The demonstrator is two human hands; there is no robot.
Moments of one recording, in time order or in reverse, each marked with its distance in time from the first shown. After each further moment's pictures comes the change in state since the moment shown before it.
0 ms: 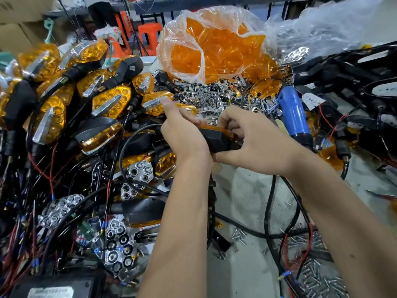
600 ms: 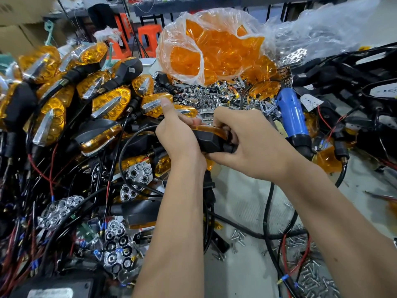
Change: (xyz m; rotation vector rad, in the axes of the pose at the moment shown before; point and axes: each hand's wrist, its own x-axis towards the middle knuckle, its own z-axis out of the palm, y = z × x) left_hand 0.007 0.003 -0.003 0.017 0.030 -0.035; right_hand 0.000 -0.004 0.003 -0.225 0.150 -0.263
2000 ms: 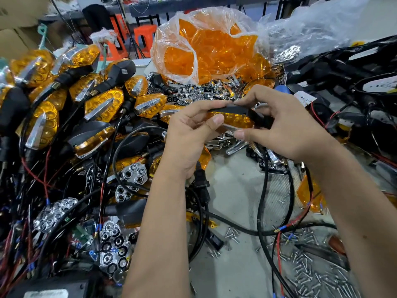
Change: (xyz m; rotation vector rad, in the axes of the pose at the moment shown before) left_hand 0.001 -0.002 -0.025 0.246 -0.821 0.159; right_hand -0.021 0.039 -0.036 0.305 0.066 0.270
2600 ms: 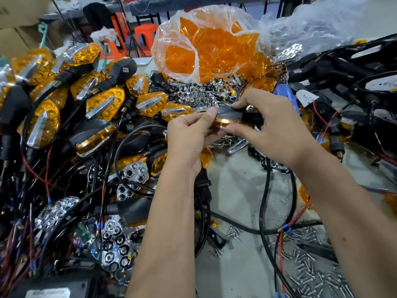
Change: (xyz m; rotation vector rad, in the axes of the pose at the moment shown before) left_hand 0.006 0.000 0.010 -0.105 0.333 -0.298; right_hand 0.006 0.006 0.019 -0.266 0.140 -0.159
